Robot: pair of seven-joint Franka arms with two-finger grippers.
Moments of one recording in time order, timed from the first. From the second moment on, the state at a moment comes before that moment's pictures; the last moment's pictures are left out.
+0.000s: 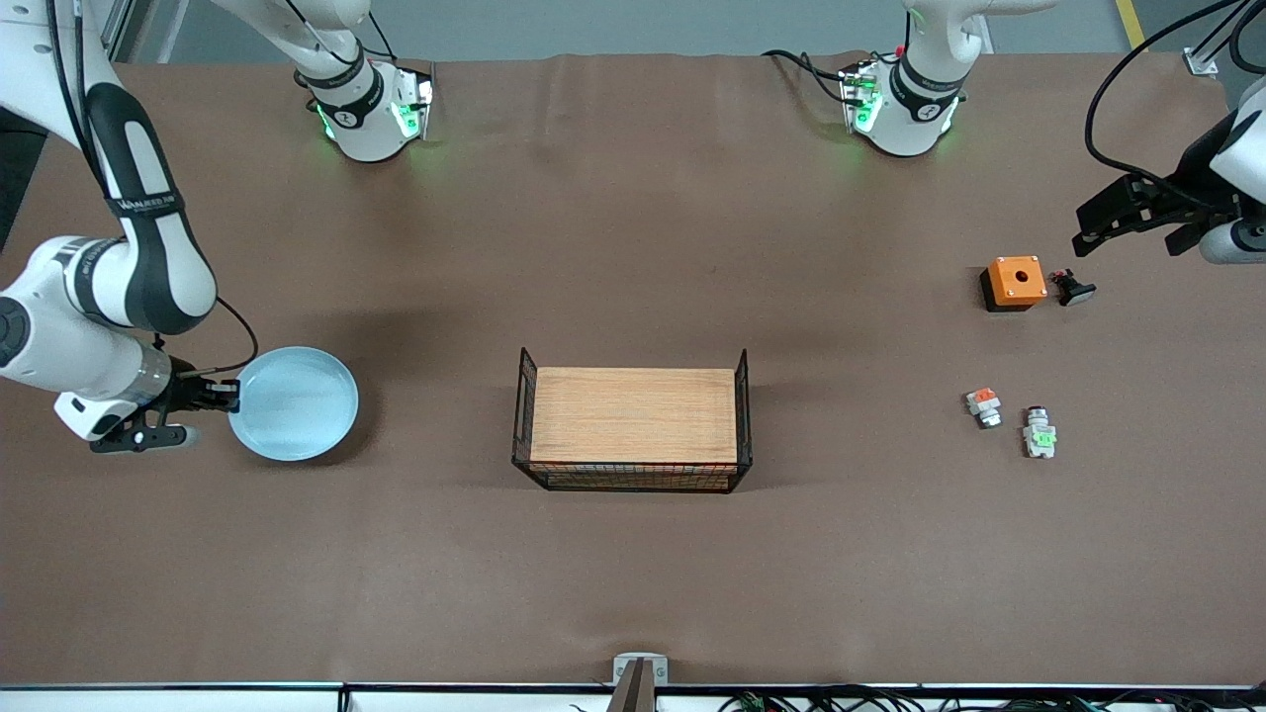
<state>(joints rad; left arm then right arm) -0.01 -0.02 -0.07 -1.53 -0.01 1.52 -0.08 -0.22 0.42 0.06 -1.92 -0.02 2.29 -0.25</state>
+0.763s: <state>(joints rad) -0.02 -0.02 -0.07 -1.53 -0.01 1.52 -0.08 -0.24 0.52 0.06 -1.92 -0.02 2.38 -0.25</state>
